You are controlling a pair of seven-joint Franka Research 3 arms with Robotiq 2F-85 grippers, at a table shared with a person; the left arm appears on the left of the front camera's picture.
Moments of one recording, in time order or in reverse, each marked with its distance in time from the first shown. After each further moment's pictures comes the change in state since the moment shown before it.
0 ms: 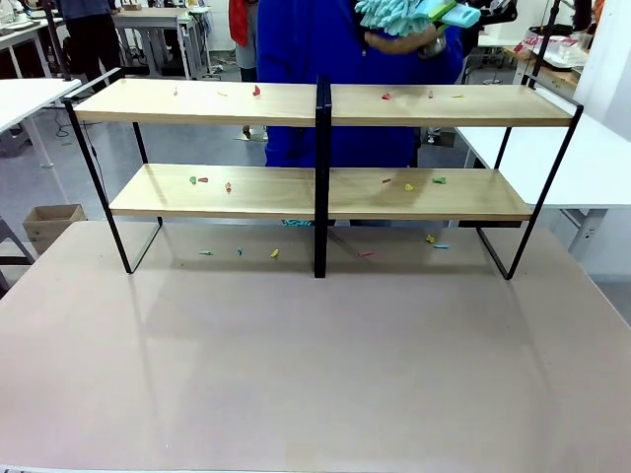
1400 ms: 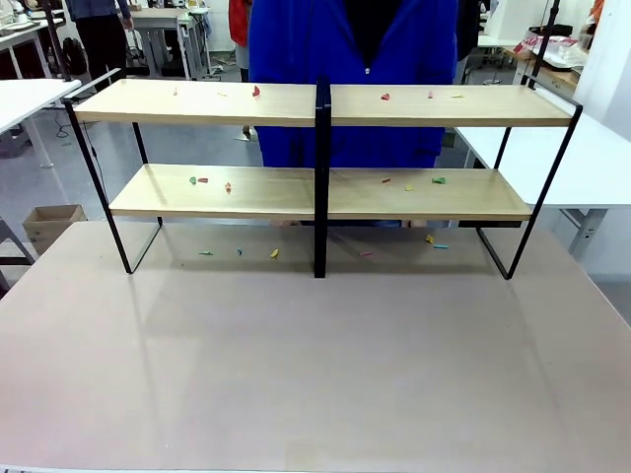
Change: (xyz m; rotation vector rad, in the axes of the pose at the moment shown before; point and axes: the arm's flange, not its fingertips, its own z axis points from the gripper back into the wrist) left arm 0.000 0.000 0.001 0.001 -0.001 -0.001; right arm -0.273 -0.164 0.281 0.311 0.039 0.501
